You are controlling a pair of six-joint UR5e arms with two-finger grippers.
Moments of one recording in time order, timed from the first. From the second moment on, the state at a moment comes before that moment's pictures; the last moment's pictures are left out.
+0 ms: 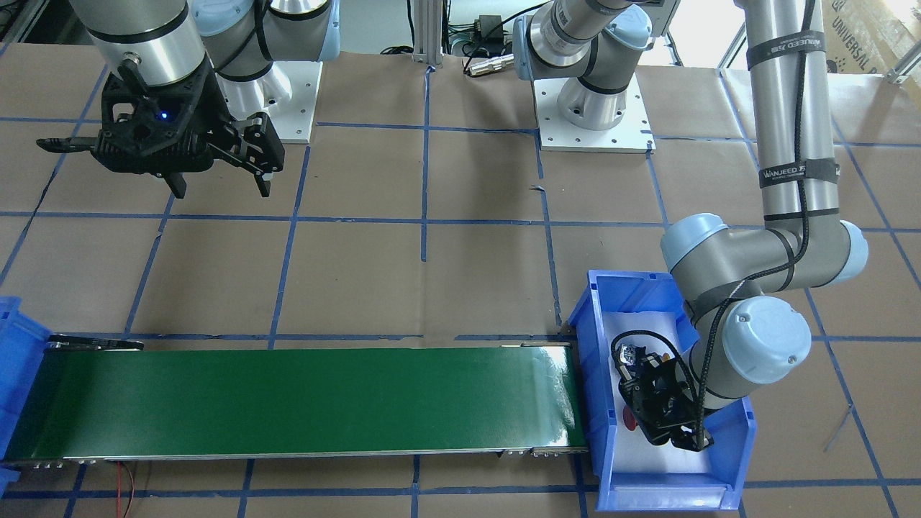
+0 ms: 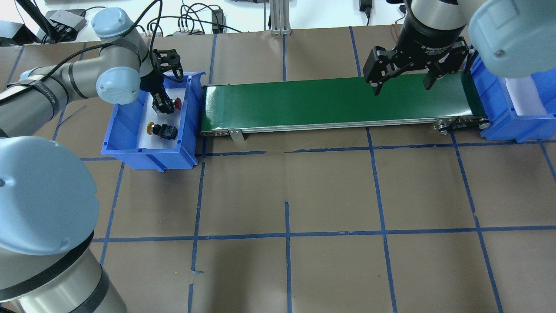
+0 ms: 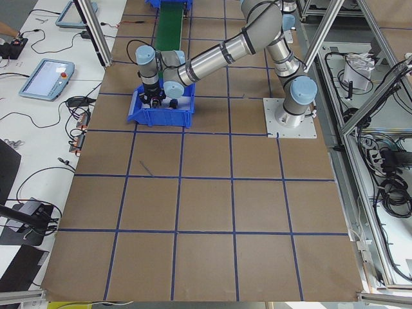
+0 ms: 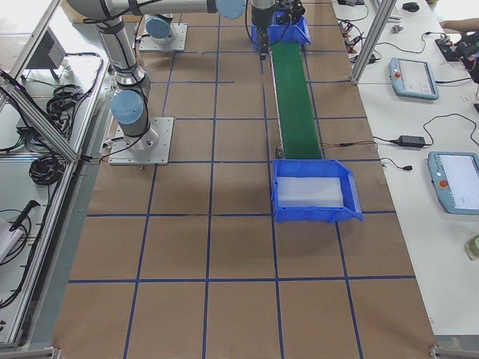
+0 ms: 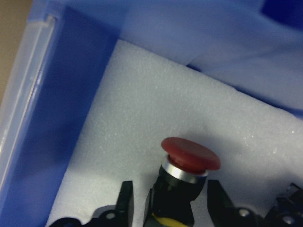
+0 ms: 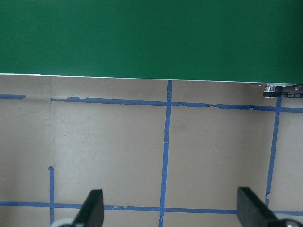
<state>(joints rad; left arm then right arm) -1.42 -2.18 -1.50 -1.00 1.58 1.33 1.62 -1.54 1.53 -1.61 -1.59 -0.01</state>
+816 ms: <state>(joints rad) -1.43 -1.99 -1.48 -1.19 1.61 1.24 1.62 -1.54 1.53 -1.61 -1.59 -0.01</state>
